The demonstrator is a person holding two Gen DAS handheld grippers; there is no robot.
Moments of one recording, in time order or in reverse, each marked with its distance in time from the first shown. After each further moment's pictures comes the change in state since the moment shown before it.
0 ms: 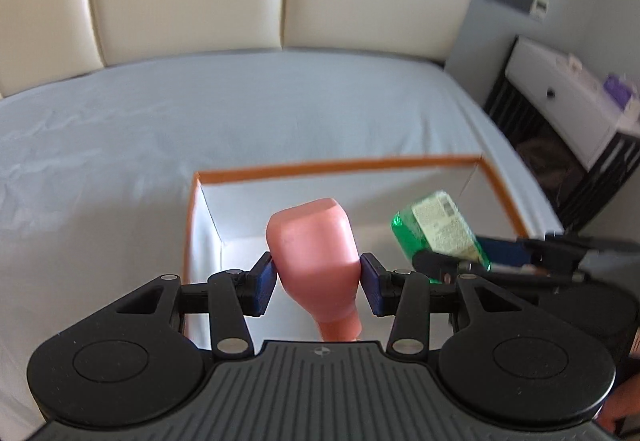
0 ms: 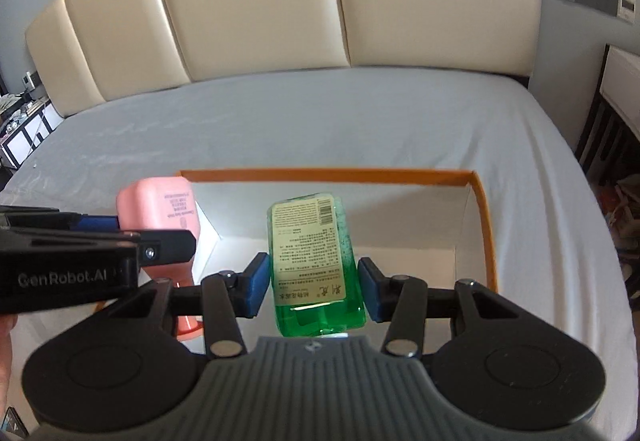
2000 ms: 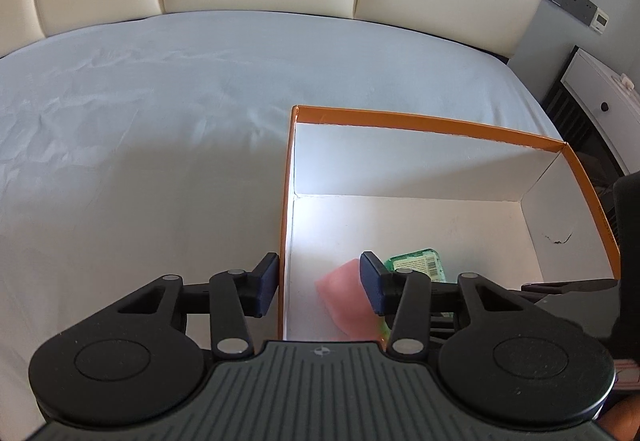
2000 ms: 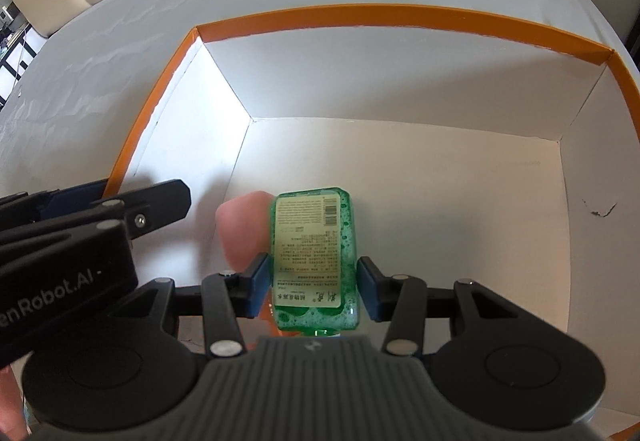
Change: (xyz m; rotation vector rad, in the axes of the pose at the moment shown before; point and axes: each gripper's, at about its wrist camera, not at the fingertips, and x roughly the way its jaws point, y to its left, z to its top) left arm 0.010 0.051 -0.033 -0.157 0.026 0.087; right arm 0.092 0.075 -0.013 -0.016 0.320 0.001
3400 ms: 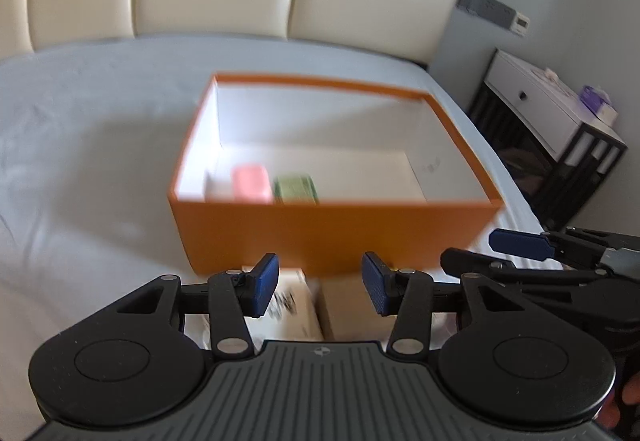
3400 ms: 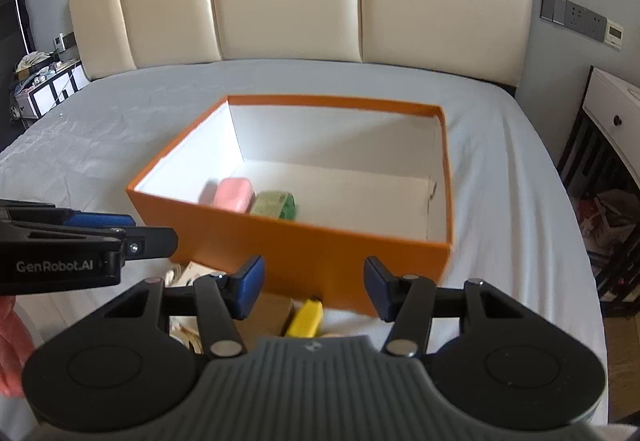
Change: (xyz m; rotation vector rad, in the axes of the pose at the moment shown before) left arm -0.103 -0.069 -0.121 0.035 -0.095 -0.134; right arm -0.153 -0.078 -0.172 -0.129 -0.376 -0.044
